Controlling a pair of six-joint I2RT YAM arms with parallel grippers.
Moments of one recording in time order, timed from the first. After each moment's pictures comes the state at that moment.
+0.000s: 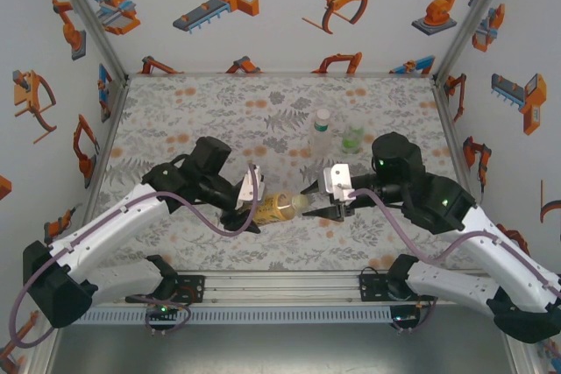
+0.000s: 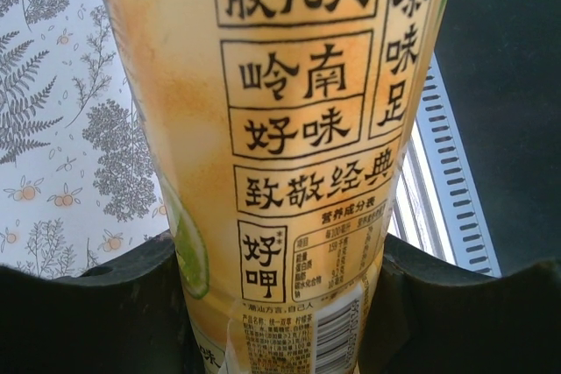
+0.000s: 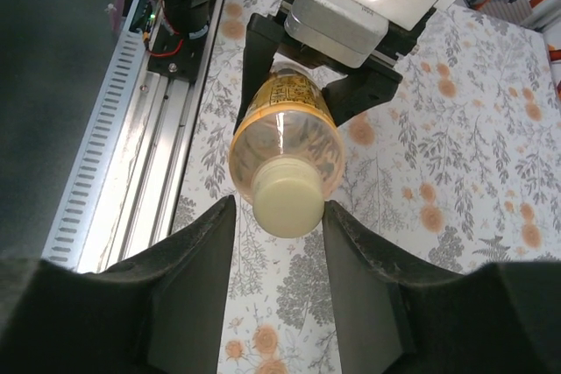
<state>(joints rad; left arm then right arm) -0.78 1.12 0.97 -0.75 0.84 0.75 0.88 0.90 1.18 -0.68 -0.71 -0.59</state>
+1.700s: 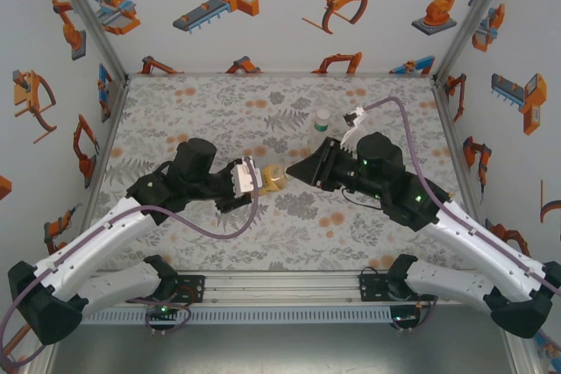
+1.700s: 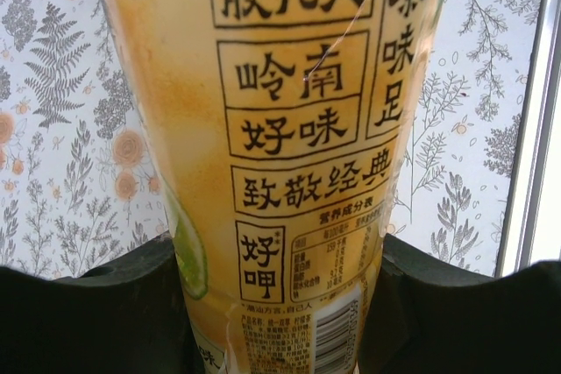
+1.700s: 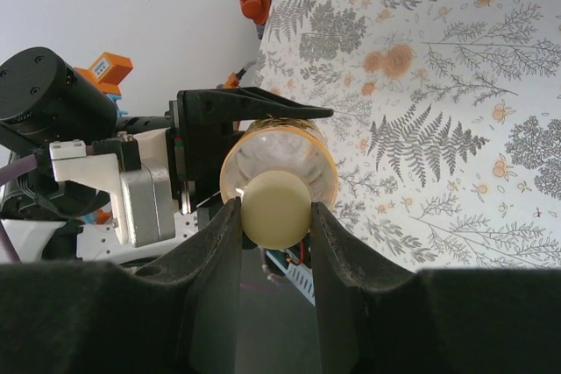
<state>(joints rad) -0.78 0.99 0.91 -0.58 0.38 0.64 0.88 0.94 1.05 -0.41 -0.08 0.95</state>
